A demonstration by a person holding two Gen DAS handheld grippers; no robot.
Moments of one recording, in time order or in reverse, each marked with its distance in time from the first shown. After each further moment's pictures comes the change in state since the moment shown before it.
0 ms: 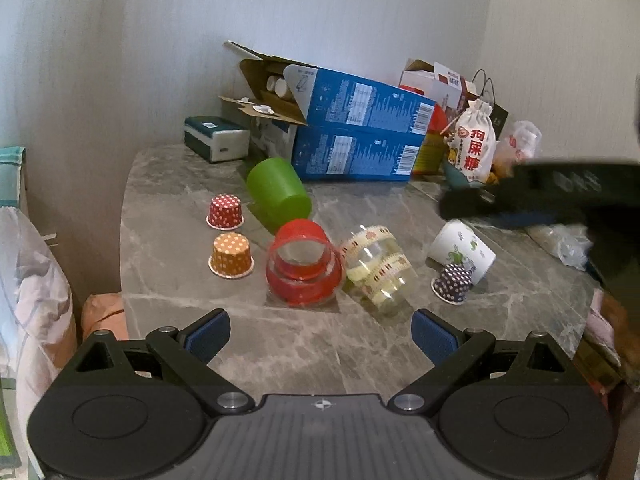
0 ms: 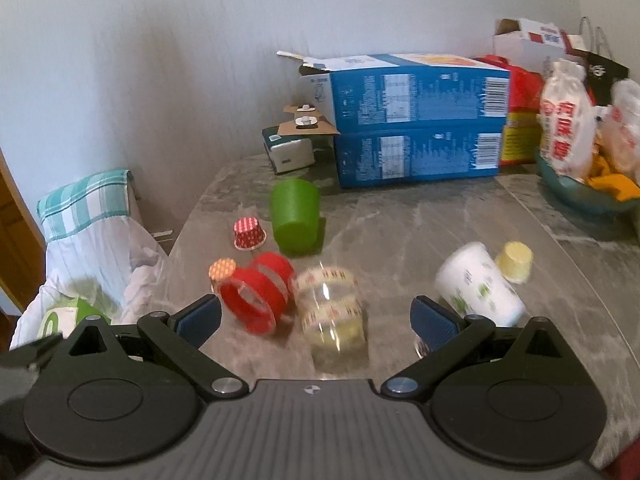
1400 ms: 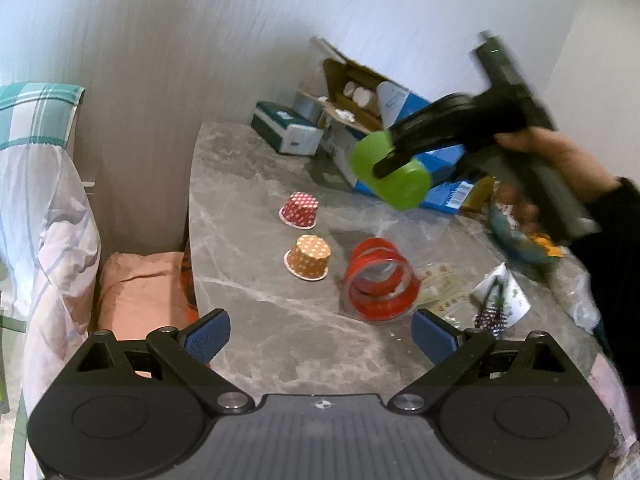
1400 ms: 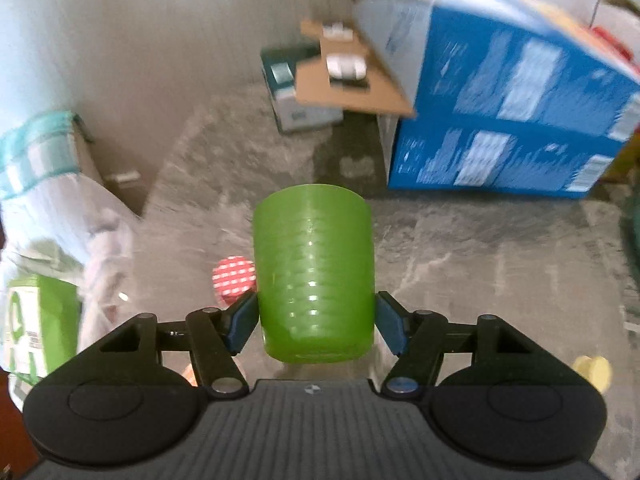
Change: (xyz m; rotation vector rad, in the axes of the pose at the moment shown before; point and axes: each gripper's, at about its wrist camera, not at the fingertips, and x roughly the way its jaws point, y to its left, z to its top) left arm -0.020 0.070 0.005 -0.230 0.003 0.028; right arm 0.171 0.045 0.126 -0.088 0.351 -0.048
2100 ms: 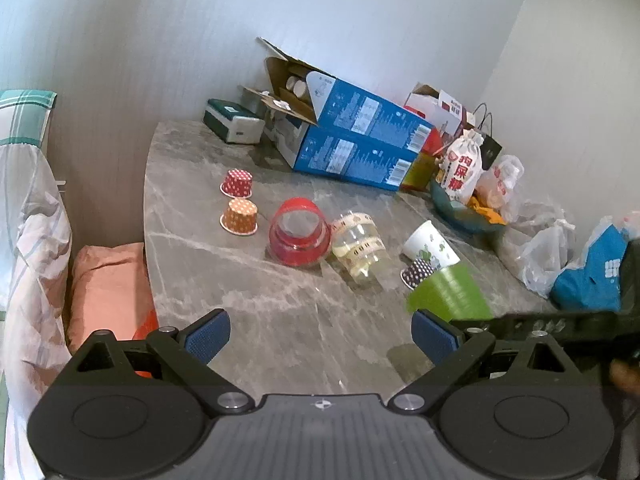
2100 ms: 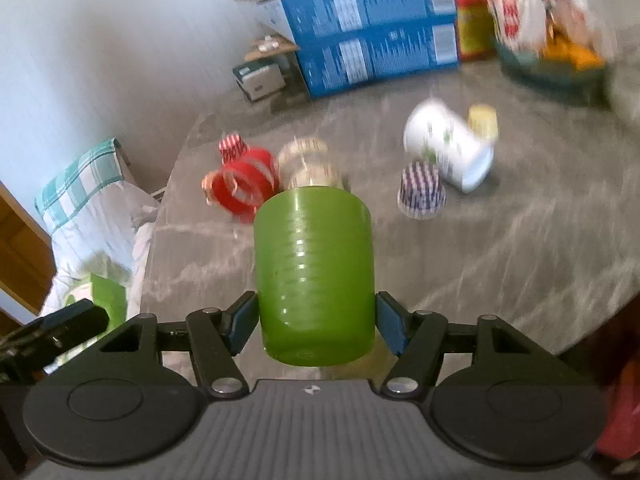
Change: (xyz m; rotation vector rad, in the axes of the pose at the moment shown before) left arm -0.052 -0.051 -0.056 0.057 0.004 -0.091; right arm -0.117 -0.055 -0.263 0.271 -0.164 0.096
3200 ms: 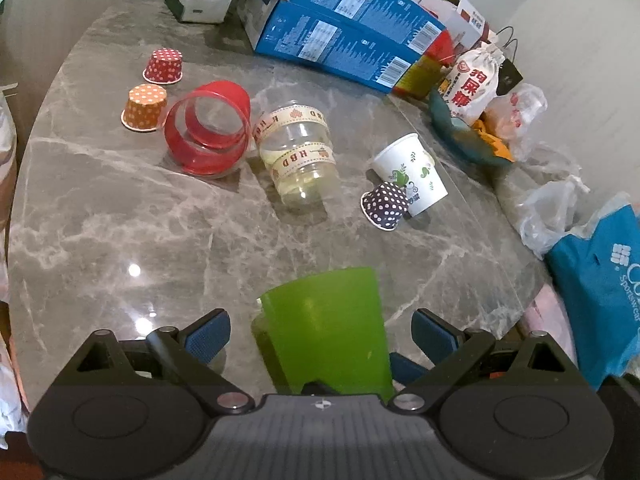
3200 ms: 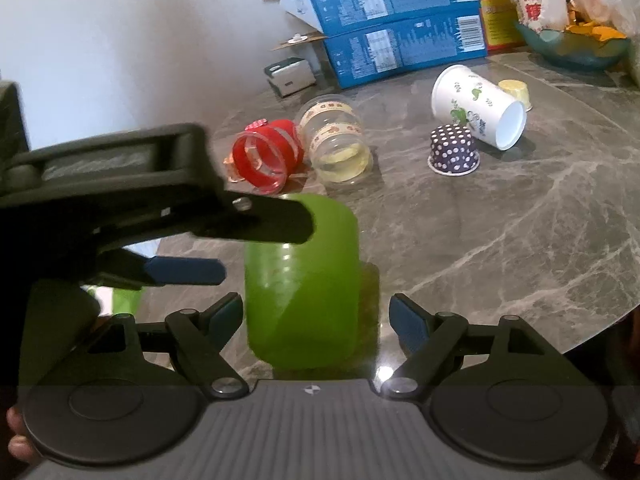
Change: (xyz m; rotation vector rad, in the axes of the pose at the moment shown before) left arm 0.114 -0.068 0.007 -0.121 0.336 -0.033; right arm 0.016 -0.015 -0.056 -0.041 -0.090 0.118
